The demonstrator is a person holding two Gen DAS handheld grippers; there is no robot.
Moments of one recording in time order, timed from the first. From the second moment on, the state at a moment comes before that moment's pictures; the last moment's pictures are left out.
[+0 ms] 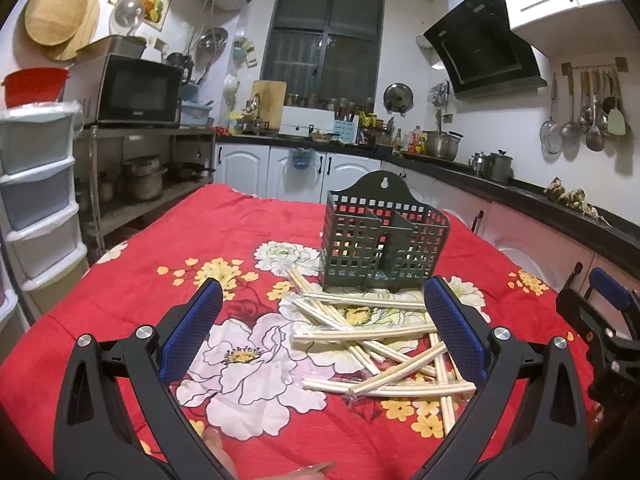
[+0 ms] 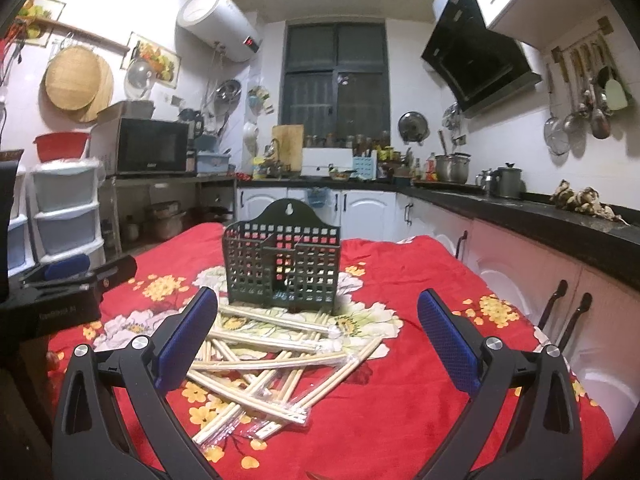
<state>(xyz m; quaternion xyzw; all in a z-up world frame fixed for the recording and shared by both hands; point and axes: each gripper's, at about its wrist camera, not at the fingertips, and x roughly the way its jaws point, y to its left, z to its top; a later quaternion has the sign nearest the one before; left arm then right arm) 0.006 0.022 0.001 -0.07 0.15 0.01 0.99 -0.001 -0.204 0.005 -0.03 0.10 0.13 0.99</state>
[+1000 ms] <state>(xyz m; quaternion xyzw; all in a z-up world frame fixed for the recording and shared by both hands) 0.086 0.053 0.006 -0.11 0.28 -0.05 0.95 0.094 -0.201 0.020 -0.04 0.21 0.16 0.96</state>
